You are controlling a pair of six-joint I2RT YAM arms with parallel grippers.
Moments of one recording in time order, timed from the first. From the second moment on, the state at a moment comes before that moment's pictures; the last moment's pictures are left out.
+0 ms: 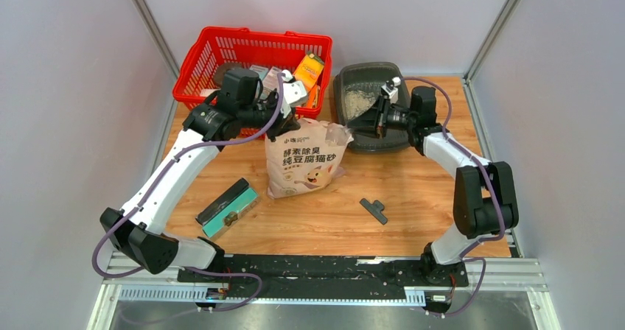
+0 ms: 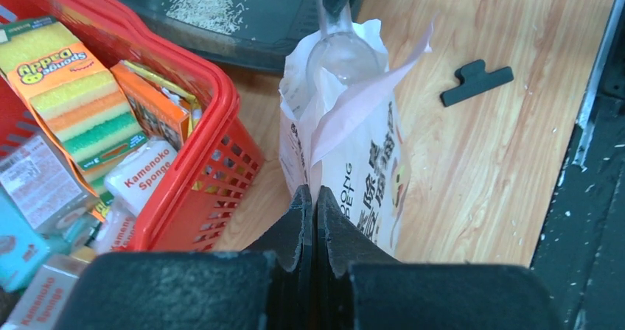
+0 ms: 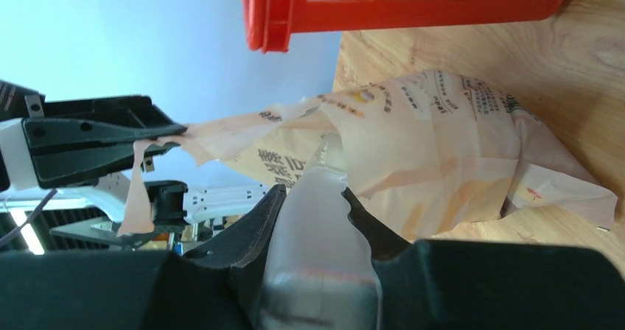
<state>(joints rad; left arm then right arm) -0.51 1.36 1.52 -0.75 0.54 0.45 0.16 1.63 1.03 0.28 -1.09 1.08</state>
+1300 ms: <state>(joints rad) -0.57 1.30 1.47 -0.78 0.47 0.71 0.06 1.75 0.86 0.98 -1.24 1.54</state>
